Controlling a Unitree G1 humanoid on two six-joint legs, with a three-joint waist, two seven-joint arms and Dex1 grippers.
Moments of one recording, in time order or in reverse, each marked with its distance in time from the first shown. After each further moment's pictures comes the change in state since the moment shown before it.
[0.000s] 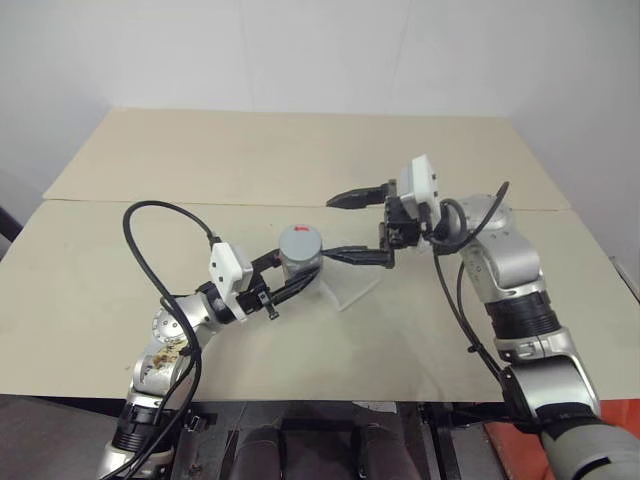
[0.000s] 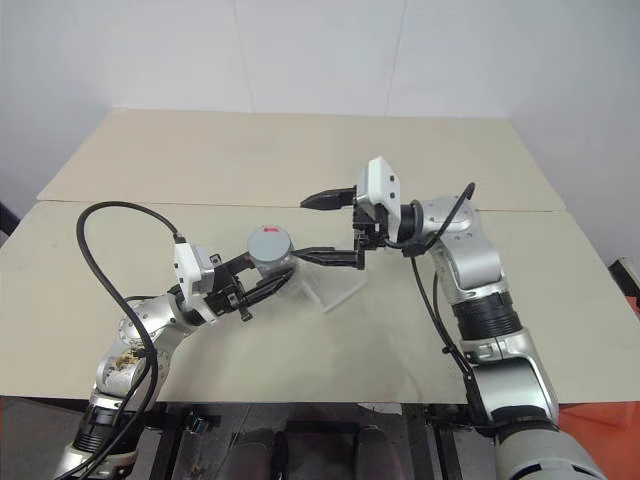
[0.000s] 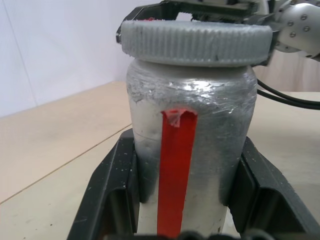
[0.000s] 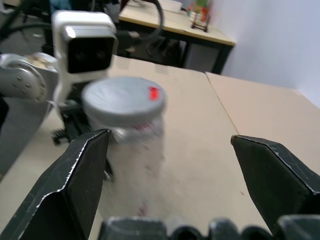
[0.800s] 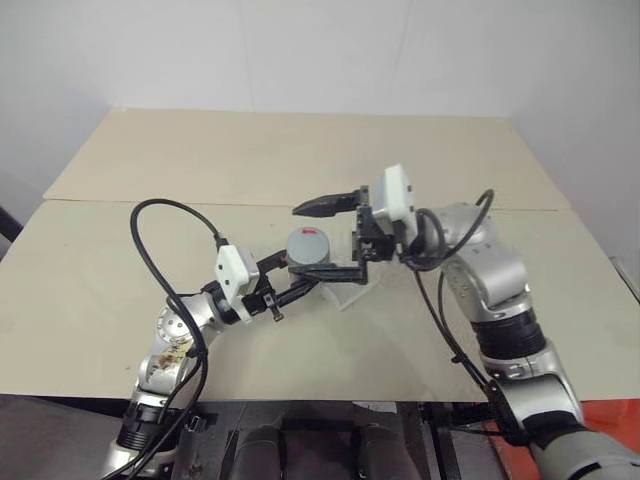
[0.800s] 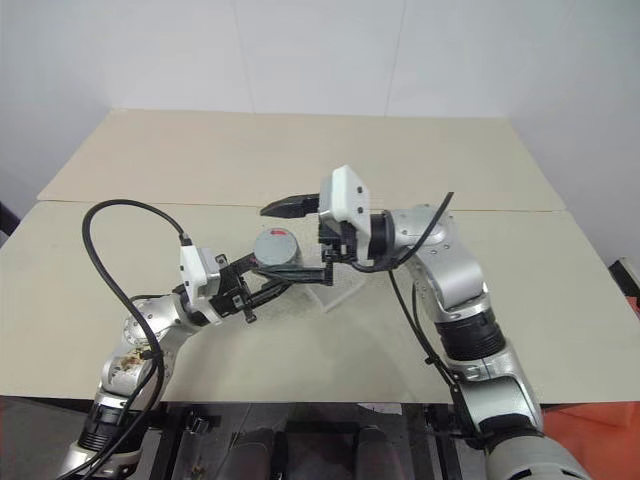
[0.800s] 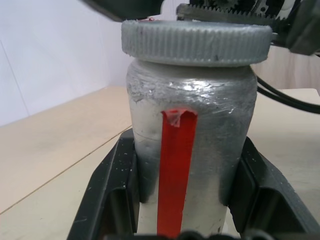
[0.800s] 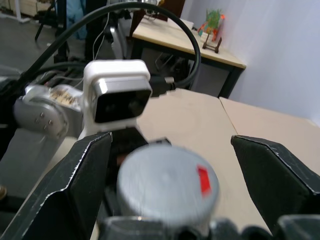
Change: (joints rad) left arm -0.008 -0.019 -0.019 0.003 0.032 -0.033 -0.010; right arm 0.052 0.095 0.069 -0.294 0.010 0.129 -0.135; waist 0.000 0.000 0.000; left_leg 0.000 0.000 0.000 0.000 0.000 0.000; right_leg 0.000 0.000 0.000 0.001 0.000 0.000
